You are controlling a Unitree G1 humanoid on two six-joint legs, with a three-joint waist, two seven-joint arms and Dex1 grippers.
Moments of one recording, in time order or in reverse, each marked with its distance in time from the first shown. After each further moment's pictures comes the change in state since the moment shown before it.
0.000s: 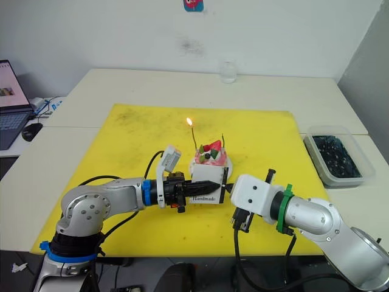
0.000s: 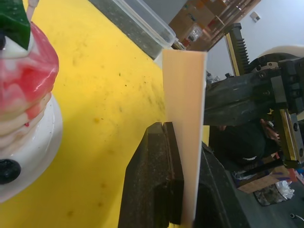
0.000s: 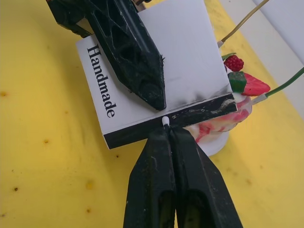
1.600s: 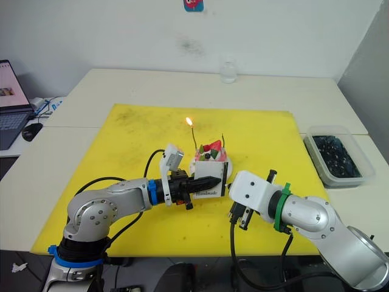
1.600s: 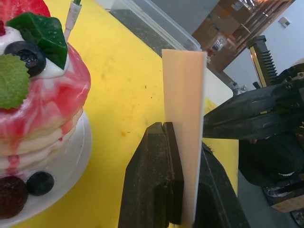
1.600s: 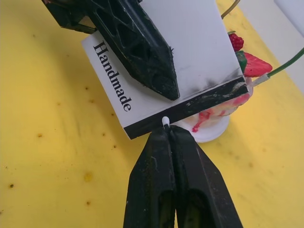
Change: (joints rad) left arm 0.020 -0.050 -0.019 -0.026 0.089 -0.052 0.060; right arm -0.048 0.044 0.028 -0.025 -0.032 0.148 -0.007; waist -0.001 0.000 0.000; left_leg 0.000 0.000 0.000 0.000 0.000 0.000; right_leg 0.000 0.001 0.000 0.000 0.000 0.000
